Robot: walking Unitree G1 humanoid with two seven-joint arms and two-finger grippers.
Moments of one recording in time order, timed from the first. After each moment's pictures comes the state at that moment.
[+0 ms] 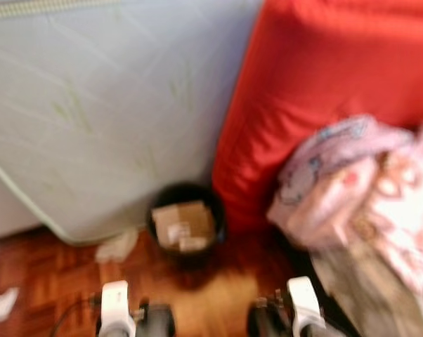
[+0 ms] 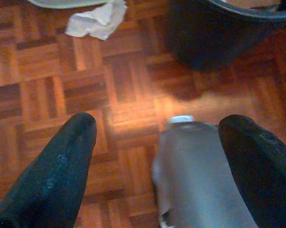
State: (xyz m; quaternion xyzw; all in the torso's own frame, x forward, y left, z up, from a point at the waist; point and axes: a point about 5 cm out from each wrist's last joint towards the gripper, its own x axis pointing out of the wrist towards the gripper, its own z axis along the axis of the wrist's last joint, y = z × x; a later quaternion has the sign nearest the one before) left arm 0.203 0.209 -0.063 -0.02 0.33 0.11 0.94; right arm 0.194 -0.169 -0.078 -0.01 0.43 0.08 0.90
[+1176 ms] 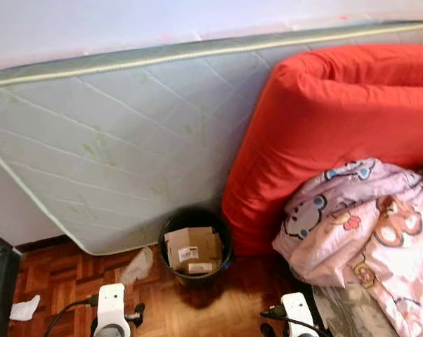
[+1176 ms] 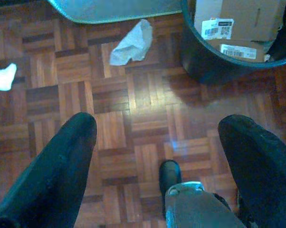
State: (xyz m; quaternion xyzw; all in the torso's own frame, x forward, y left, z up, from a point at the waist) left arm 0.200 0.219 -0.066 0.00 0.37 0.11 0.92; right arm 0.178 -0.161 -0.088 -0.01 0.47 0.09 0.88
